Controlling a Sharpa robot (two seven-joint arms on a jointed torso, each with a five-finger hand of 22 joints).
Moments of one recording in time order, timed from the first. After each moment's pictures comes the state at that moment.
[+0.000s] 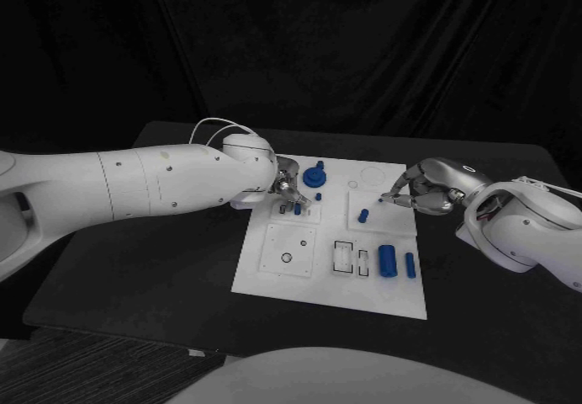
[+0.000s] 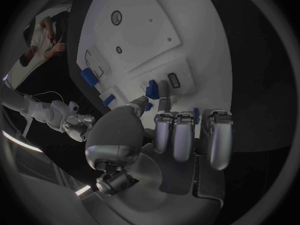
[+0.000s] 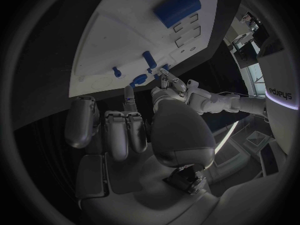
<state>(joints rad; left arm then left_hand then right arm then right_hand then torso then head) 1.36 -0.65 -0.21 1.38 -1.24 0.16 -0.51 0.92 0.00 0.20 0.22 0.18 1.20 0.02 0.17 0.74 1.46 -0.04 1.55 1.31 1.47 -0.09 1.56 1.30 0.04 1.47 0.02 1.53 1.31 1.29 -0.87 -0.21 1.57 -1.37 -0.37 -0.10 1.16 0.00 0.05 0.30 0.26 0.94 0.10 0.28 0.24 1.46 0.01 1.55 1.31 1.47 -0.05 1.55 1.30 0.07 1.43 0.06 1.26 1.29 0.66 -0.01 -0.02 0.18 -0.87</state>
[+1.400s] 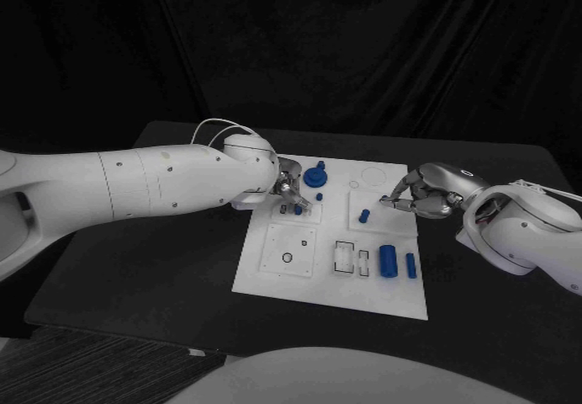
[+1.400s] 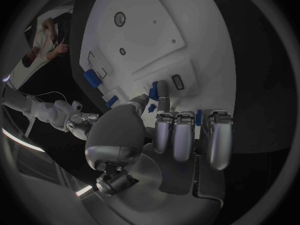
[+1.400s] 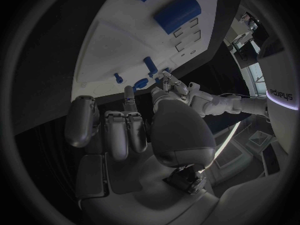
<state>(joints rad) 1.35 -0.65 -0.21 1.39 -1.24 0.17 -0.48 0.97 -0.02 0.17 0.19 0.29 1.22 0.01 0.17 0.78 1.46 -0.04 1.55 1.31 1.47 -0.09 1.56 1.30 0.04 1.47 0.02 1.53 1.31 1.28 -0.87 -0.21 1.56 -1.37 -0.35 -0.12 1.16 0.00 0.05 0.30 0.26 0.93 0.10 0.28 0.24 1.46 0.01 1.55 1.31 1.47 -0.05 1.55 1.30 0.07 1.43 0.06 1.25 1.29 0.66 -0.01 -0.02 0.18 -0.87</state>
